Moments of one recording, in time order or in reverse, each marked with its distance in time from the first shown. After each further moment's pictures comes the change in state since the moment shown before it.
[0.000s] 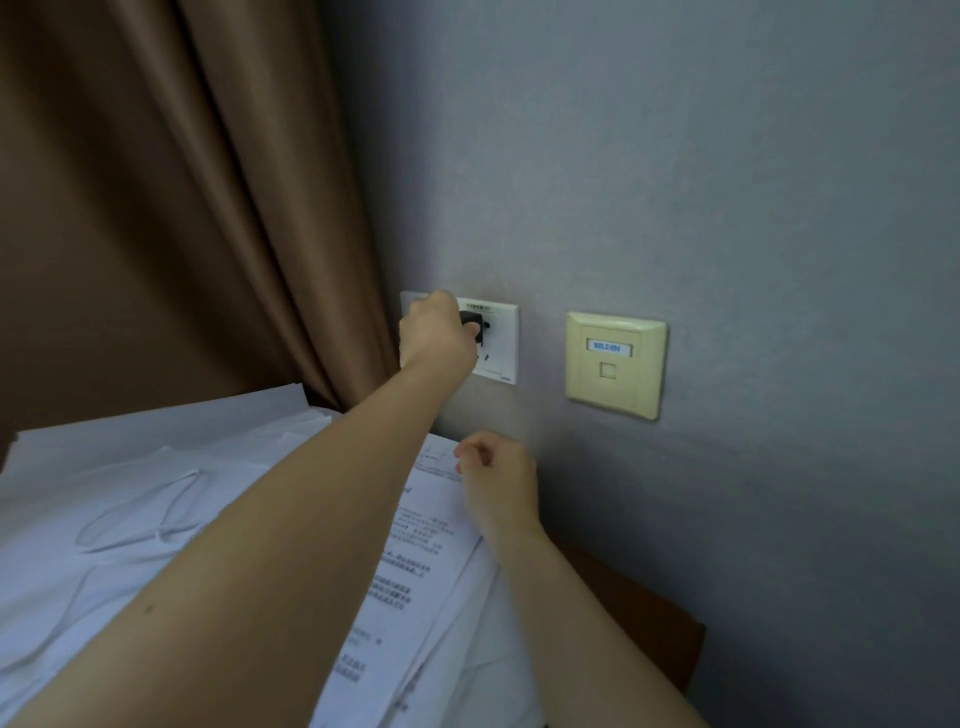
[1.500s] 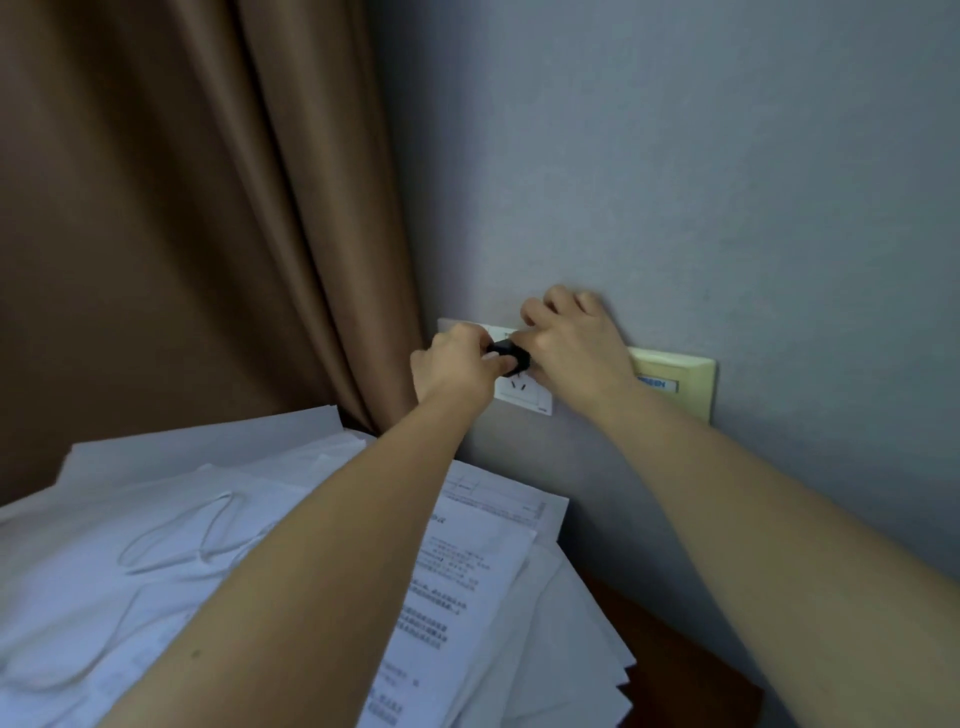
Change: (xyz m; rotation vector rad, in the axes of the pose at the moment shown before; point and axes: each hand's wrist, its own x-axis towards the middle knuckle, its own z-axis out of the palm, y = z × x) left_hand 0.009 -0.020 -0.004 0.043 0.006 0.074; right_hand 0.102 -0.085 -0.061 -1.494 0.252 -1.056
